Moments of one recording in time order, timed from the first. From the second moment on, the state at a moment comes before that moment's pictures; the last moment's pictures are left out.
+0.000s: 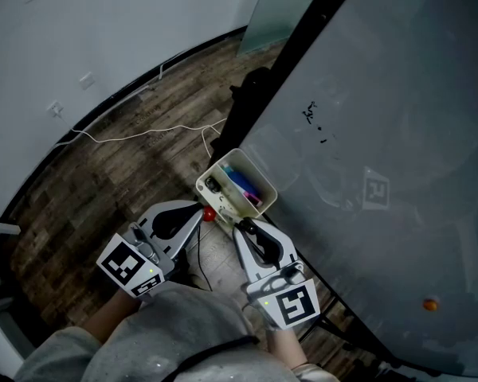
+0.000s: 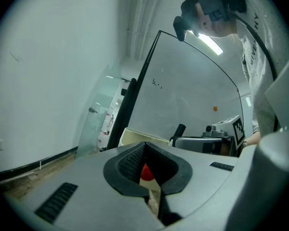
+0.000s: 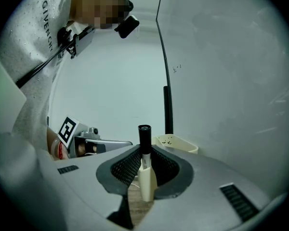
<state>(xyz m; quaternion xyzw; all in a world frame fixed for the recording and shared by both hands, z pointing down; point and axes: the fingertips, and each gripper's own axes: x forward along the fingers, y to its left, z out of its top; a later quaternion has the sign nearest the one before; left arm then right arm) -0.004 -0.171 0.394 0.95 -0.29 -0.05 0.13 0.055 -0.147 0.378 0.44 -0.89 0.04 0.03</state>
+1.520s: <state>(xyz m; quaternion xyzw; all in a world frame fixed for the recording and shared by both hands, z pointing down) 0.004 -0.162 0.396 0.94 -0.30 -0.05 0.13 0.060 -0.129 0.391 0.42 -0.90 0.01 0.05</state>
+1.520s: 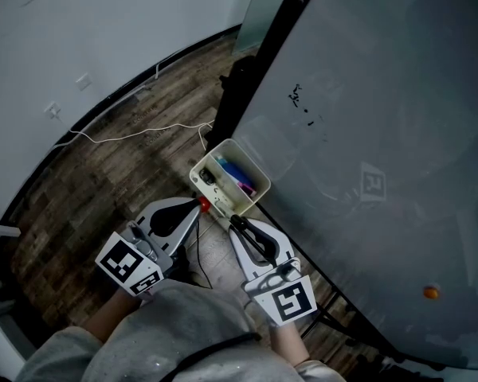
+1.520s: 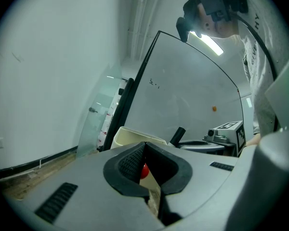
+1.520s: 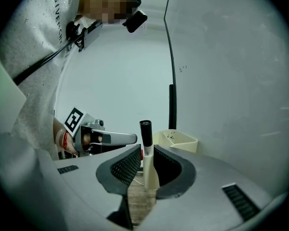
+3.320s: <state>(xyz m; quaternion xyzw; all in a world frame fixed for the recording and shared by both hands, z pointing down) -0.001 -0.087 0.370 0.94 -0.32 -0.07 0.11 0.038 -0.068 0.358 0.38 -0.92 0.02 0.05</state>
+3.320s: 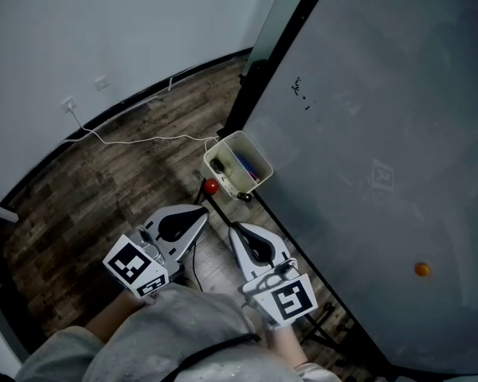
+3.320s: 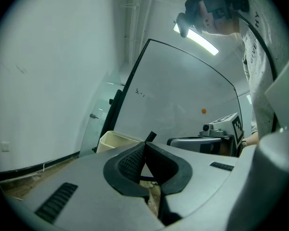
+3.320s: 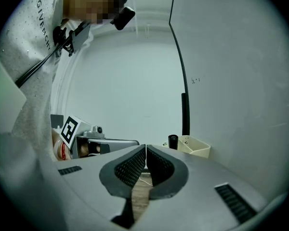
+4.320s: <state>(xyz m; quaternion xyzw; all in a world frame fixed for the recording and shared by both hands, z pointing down) -0.001 -0.049 0.371 0.93 -0.33 -0.07 0.10 0.038 -0.032 0.356 0.36 -0.93 0.01 0.05</state>
